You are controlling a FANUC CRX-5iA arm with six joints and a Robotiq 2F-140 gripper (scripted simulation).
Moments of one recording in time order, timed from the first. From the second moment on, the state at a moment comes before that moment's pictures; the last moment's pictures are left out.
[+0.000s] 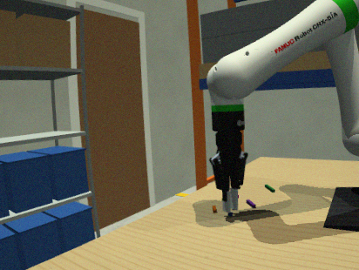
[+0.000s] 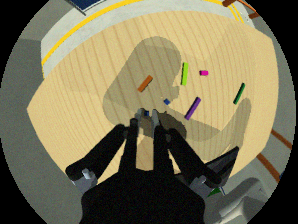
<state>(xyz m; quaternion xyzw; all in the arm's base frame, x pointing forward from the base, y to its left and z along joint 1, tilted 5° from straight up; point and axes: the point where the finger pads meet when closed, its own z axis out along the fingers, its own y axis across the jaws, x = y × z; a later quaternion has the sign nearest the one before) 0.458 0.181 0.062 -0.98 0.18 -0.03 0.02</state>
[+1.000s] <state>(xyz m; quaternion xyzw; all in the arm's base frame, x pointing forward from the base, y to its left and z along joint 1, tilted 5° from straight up) 0.458 0.181 0.060 -0.98 0.18 -0.03 0.02</state>
